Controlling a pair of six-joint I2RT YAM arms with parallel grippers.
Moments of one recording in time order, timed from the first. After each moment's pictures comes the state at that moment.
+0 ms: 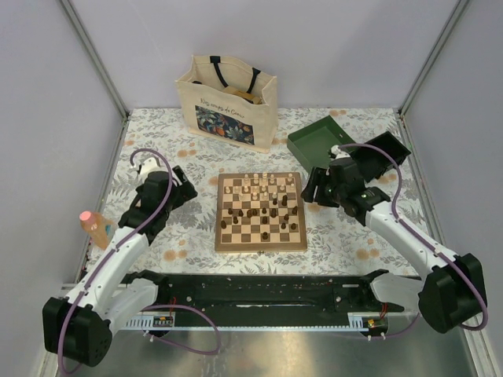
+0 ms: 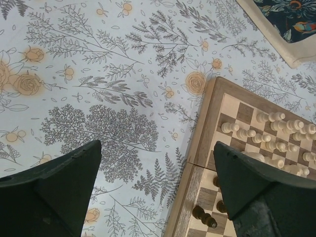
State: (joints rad) left arm -0.28 0.91 0.66 -0.37 -0.31 -0.64; right arm 0.41 1.16 0.82 -0.37 -0.04 0.57
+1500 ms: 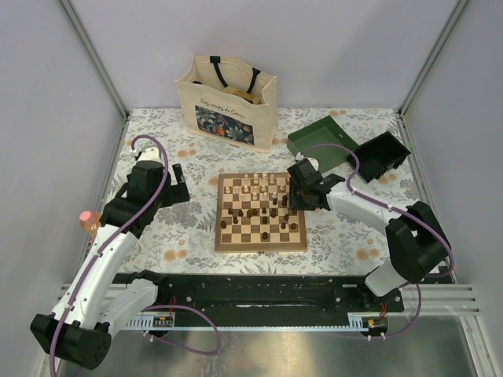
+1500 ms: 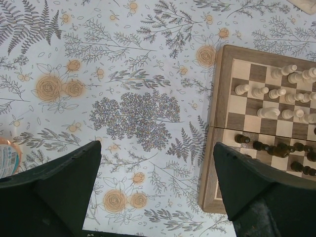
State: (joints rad) left arm -0.28 0.89 0.94 -0.76 -0.27 -0.38; right arm 0.64 1.54 0.99 -0.48 0.16 0.60
